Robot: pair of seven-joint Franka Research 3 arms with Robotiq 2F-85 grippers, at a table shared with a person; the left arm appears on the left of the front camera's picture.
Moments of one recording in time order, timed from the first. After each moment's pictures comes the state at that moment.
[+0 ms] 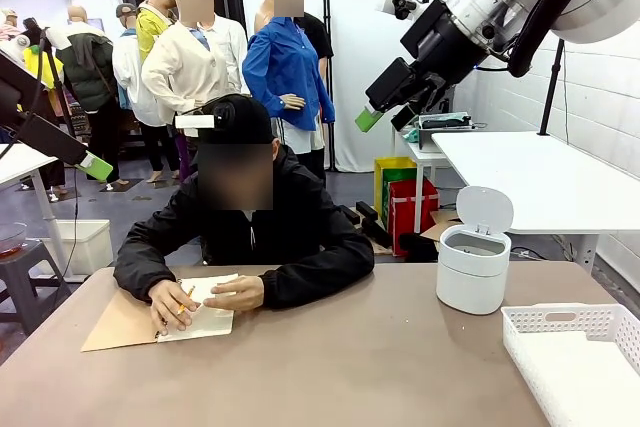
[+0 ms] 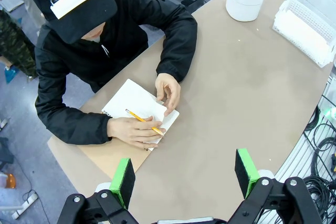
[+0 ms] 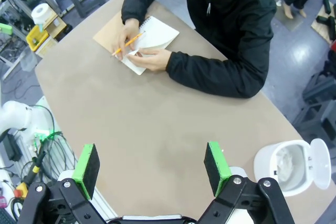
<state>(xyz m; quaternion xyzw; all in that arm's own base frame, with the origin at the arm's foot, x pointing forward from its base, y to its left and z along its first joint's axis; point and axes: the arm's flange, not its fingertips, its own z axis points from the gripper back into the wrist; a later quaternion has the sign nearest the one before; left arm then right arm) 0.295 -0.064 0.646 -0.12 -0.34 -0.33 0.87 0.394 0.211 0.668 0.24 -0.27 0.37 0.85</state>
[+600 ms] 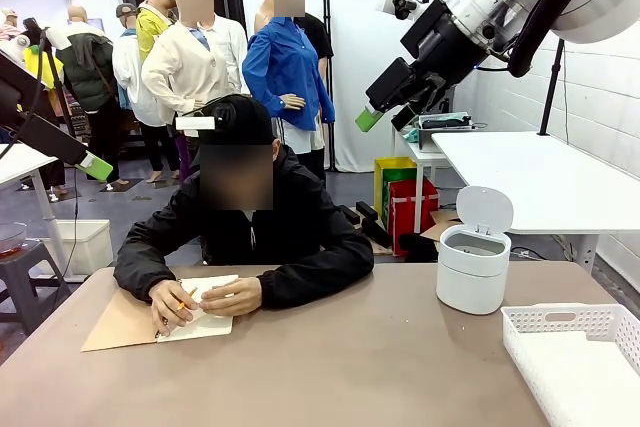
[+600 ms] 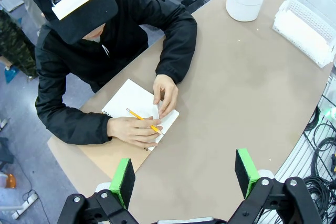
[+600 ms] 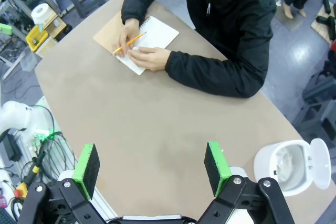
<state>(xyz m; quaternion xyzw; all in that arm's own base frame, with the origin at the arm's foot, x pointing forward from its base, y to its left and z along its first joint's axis) 0.295 -0.064 0.646 -0.12 -0.34 -0.33 0.87 0.394 0.211 0.668 0.24 -0.27 0.37 0.86</state>
